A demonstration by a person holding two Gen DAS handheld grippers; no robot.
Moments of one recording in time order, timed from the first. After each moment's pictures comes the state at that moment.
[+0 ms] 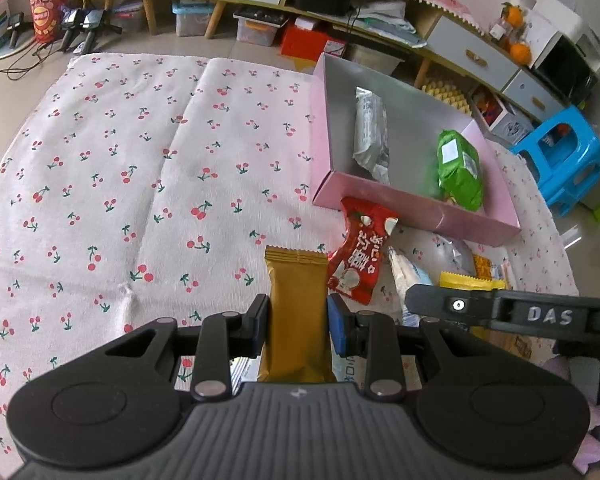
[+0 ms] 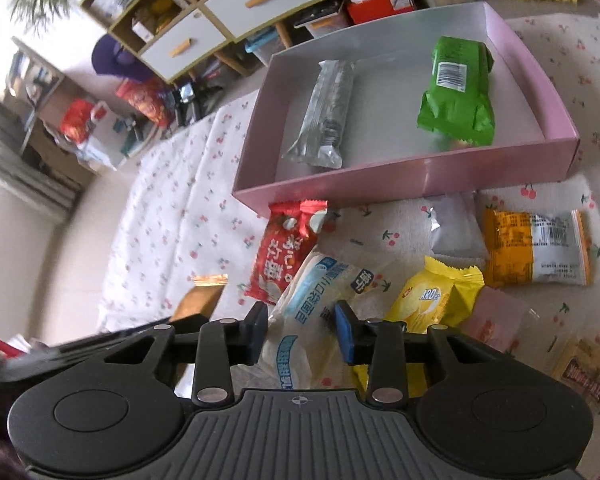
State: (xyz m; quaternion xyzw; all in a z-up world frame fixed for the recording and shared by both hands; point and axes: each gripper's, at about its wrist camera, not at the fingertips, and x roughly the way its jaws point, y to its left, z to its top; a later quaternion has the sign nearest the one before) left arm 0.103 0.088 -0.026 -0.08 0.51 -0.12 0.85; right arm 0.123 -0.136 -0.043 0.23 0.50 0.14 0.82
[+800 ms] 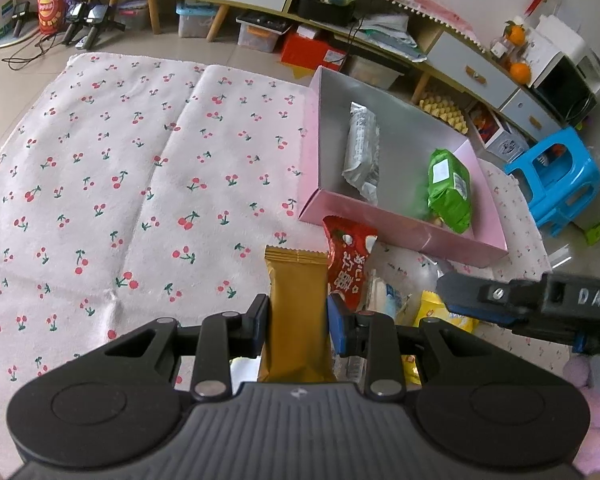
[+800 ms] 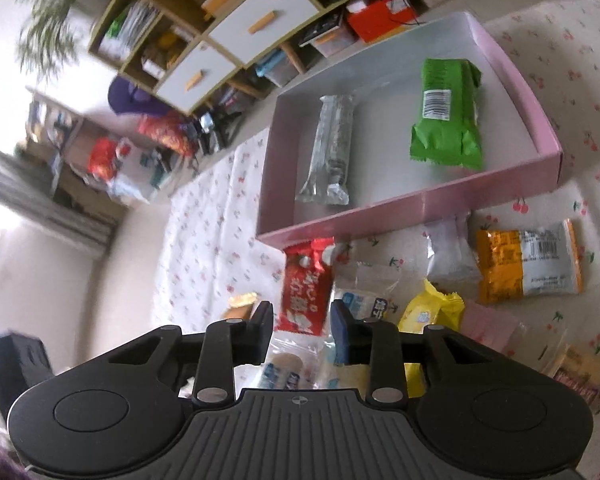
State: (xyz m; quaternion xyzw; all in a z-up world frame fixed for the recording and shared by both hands) left arm 0.108 0.083 -0.022 -0.11 0.50 -0.12 0.85; right arm 0.128 -0.166 -0.027 0.29 0.49 0.17 0.81
